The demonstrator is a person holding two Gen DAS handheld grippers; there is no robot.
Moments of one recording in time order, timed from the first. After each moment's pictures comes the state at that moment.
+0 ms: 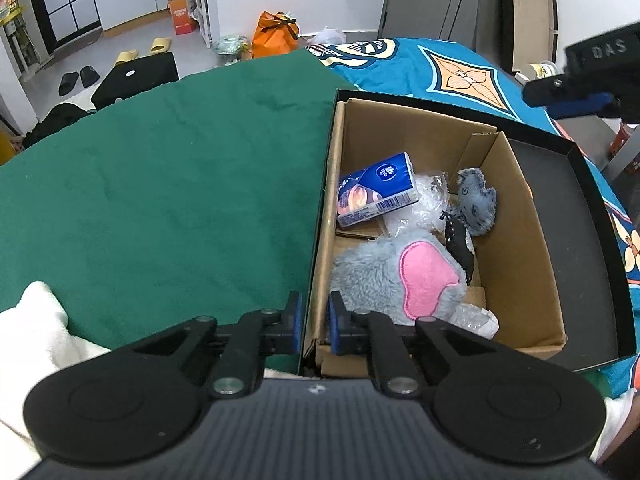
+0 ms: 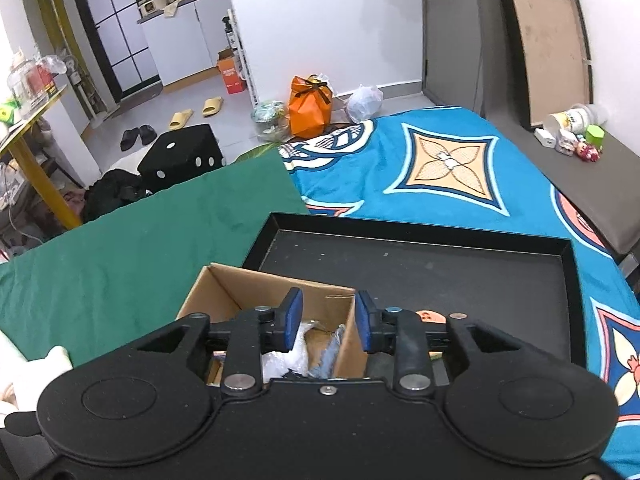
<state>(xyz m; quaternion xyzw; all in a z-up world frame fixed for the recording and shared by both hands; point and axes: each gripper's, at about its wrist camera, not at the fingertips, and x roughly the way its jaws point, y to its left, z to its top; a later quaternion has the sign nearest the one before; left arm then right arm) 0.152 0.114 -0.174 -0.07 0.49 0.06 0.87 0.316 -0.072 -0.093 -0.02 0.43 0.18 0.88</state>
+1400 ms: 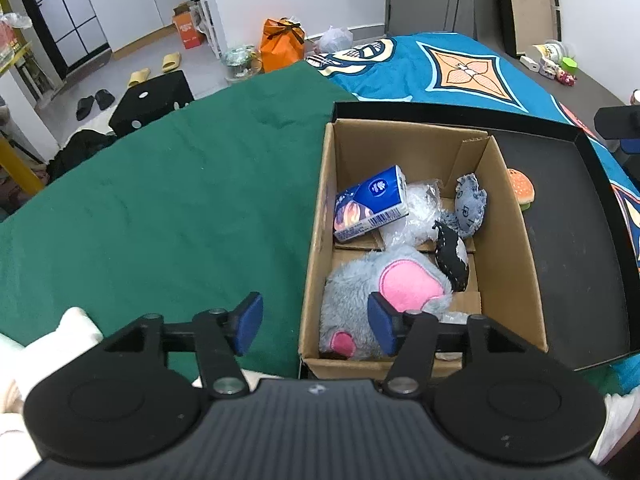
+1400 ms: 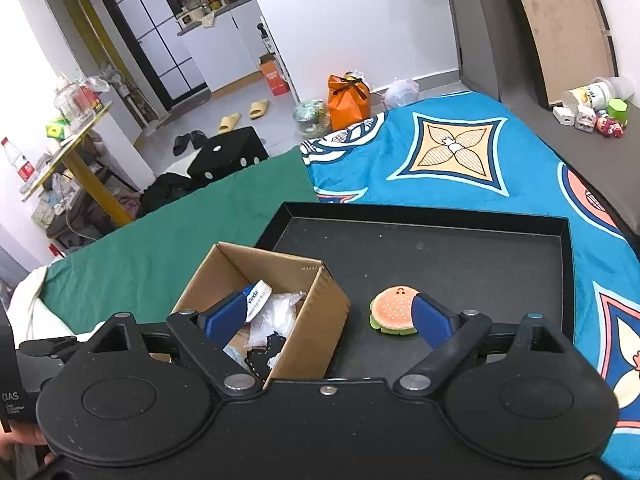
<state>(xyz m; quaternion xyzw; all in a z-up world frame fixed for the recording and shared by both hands) 0.165 0.082 -0.144 -0.01 0.50 0.09 0.86 0.319 -0.161 -0.093 0.04 0.43 0.29 0.85</state>
